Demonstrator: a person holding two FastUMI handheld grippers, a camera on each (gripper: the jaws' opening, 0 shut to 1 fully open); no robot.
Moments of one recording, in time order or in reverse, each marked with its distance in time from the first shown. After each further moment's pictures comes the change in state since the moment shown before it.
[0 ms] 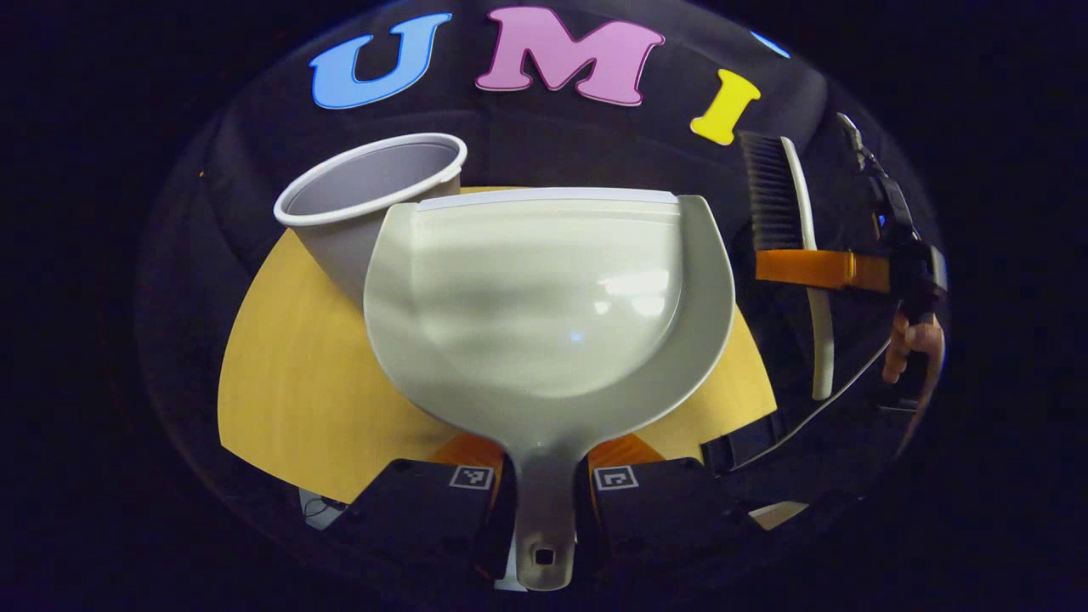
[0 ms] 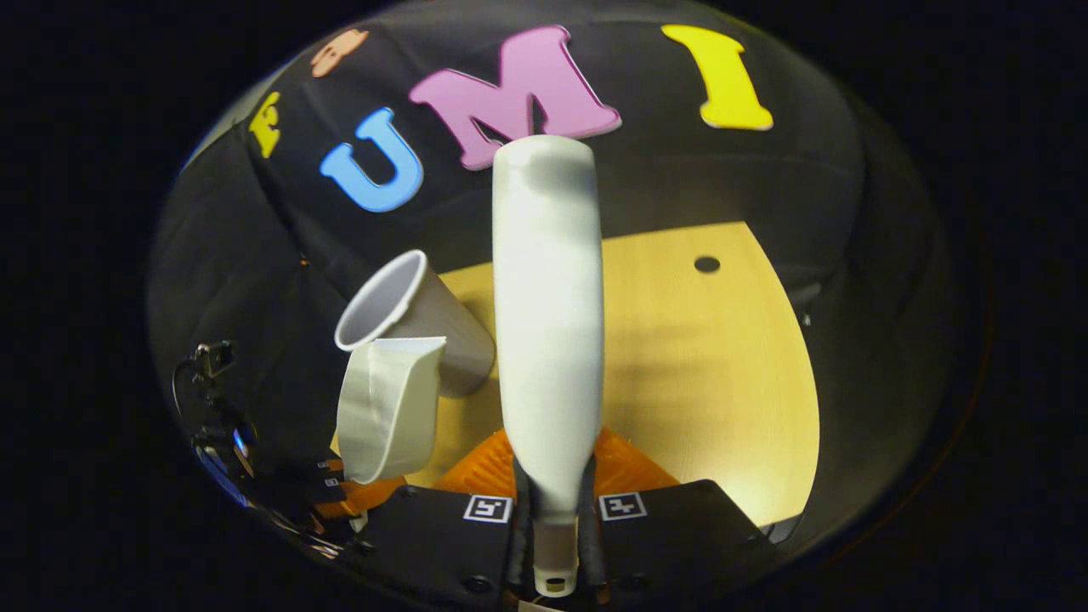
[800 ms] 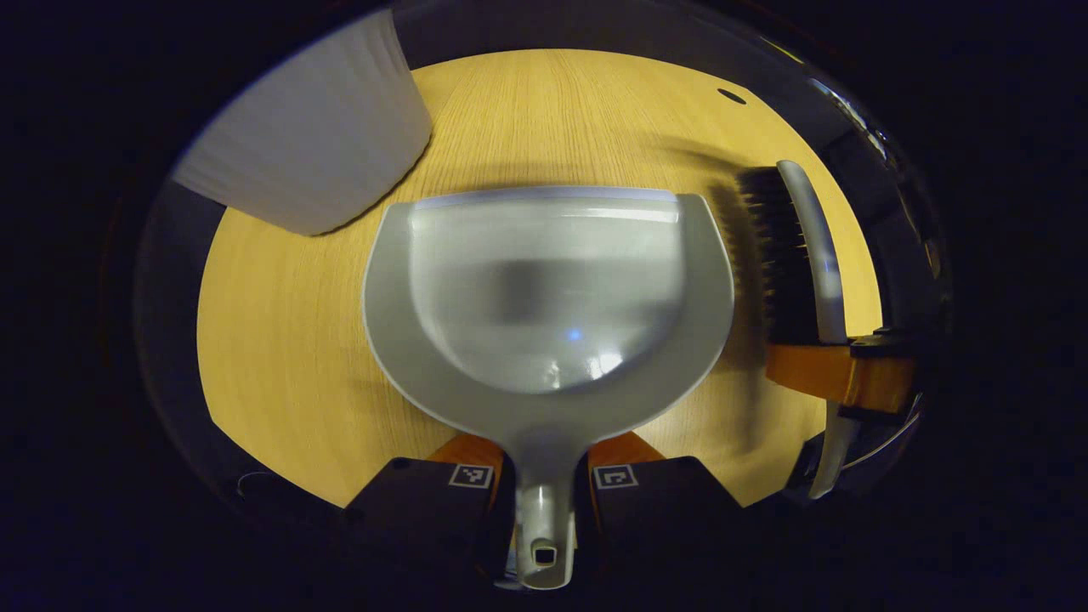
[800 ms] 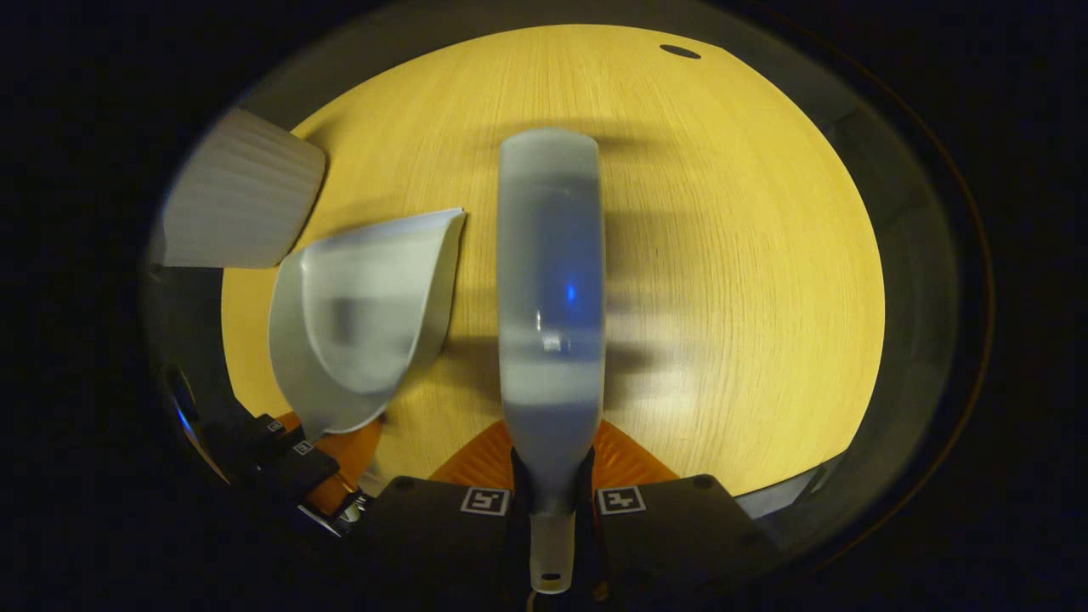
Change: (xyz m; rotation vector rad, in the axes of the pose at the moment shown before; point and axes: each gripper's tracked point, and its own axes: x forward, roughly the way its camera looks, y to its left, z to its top) left arm 0.047 -0.012 0.041 -0.027 0.356 0.158; right arm 0.077 -0.023 -0.075 0.042 0.557 -0.293
